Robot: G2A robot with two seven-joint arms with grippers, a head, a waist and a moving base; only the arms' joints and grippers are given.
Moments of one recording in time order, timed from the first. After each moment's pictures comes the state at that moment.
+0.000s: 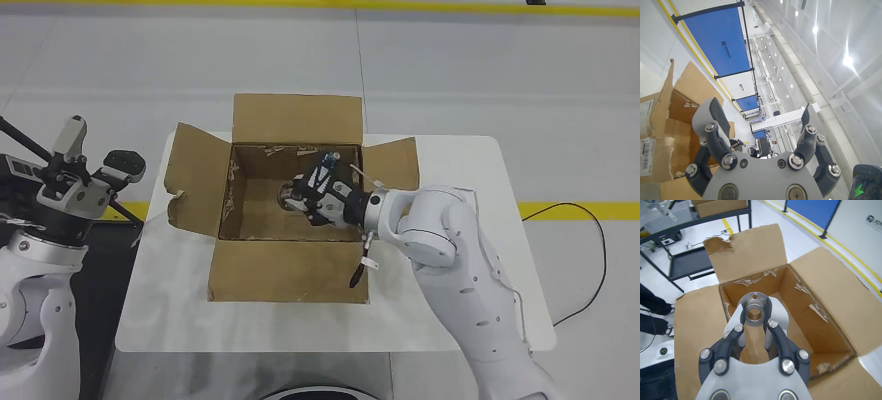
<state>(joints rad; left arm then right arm) 1.50 -1.18 -1.99 -2.14 -0.48 0.16 -0.43 -0.81 -1.41 1.08 -1.70 -0.94 -0.58 0.84</state>
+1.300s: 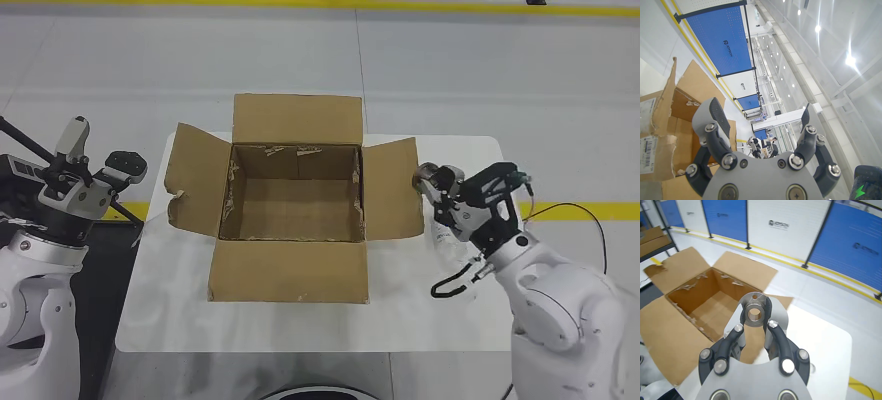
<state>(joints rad) 1.50 -1.18 -2.00 -2.14 -0.48 0.16 -0.43 -1.34 -1.32 1.67 -2.14 -1.08 -0.40 0.69</state>
